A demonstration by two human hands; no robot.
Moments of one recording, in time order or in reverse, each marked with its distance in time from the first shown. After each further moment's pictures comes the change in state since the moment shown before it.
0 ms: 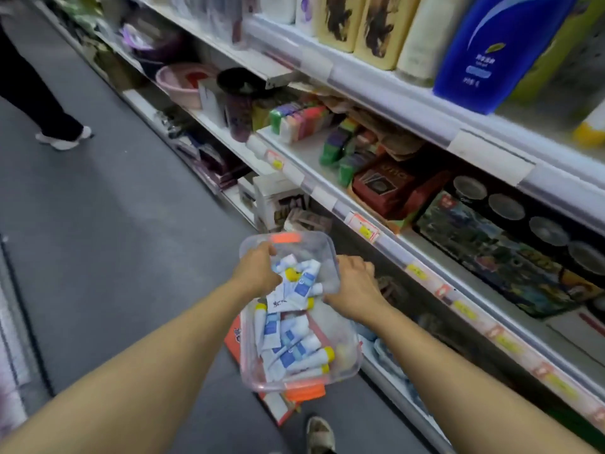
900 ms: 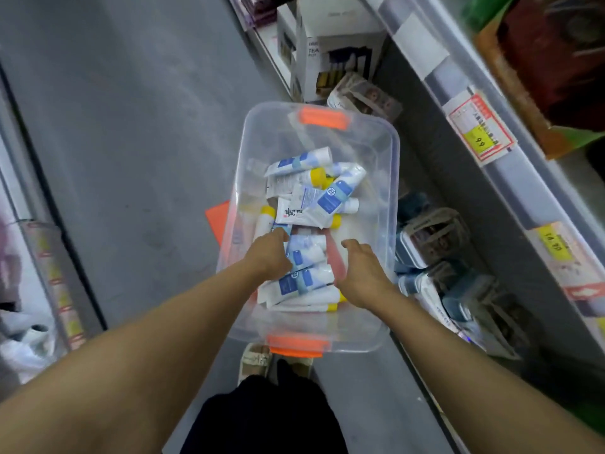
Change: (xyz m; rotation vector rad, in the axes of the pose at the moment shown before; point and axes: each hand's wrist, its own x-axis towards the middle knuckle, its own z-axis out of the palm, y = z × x) left_hand 0.097 -0.118 0.196 0.038 -0.279 -0.322; right_hand 0.103 0.088 0.168 0.029 -0.500 0.011
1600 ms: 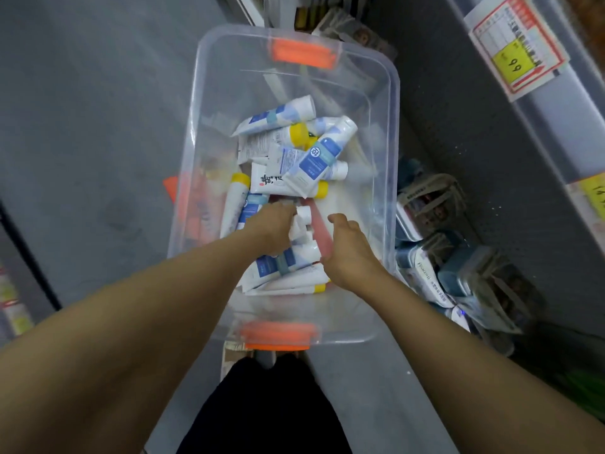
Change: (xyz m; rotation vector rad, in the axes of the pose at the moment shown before) left_hand 0.062 0.008 0.049 0.275 -0.017 0.241; right_hand 0.033 0.024 0.034 0.058 0.068 -0.003
